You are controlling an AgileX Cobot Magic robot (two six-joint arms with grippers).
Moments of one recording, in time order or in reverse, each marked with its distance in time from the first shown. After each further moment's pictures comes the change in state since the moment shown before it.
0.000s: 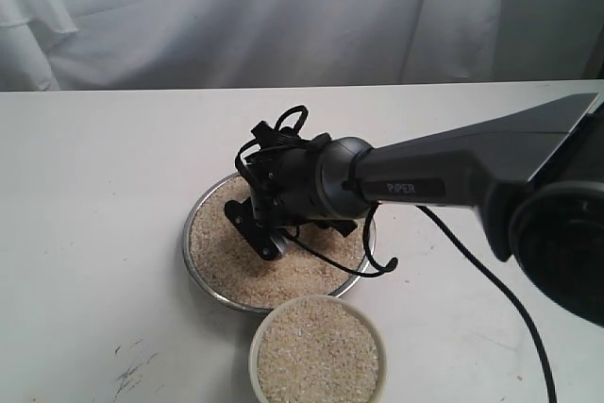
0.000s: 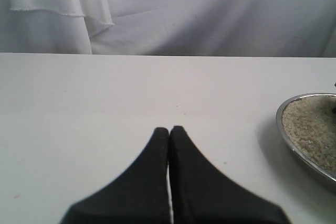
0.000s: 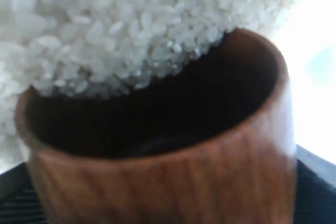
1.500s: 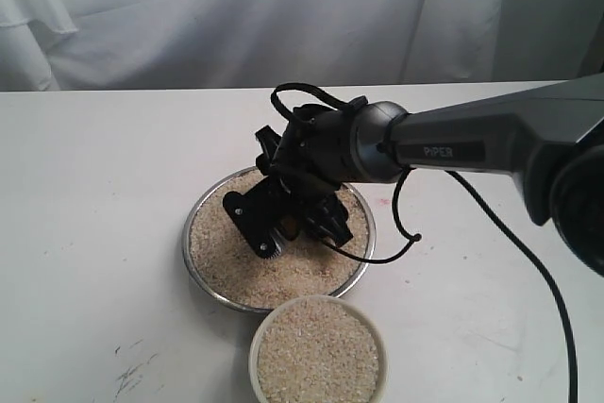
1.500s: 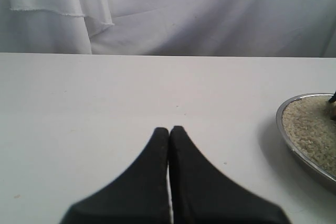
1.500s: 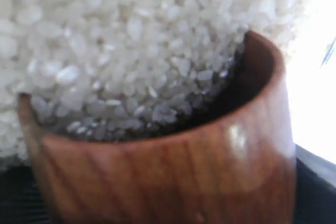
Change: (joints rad) left arm 0.000 0.000 0.000 0.000 0.000 0.000; right arm -0.079 -0.041 -0.010 0.554 -0.179 -0.461
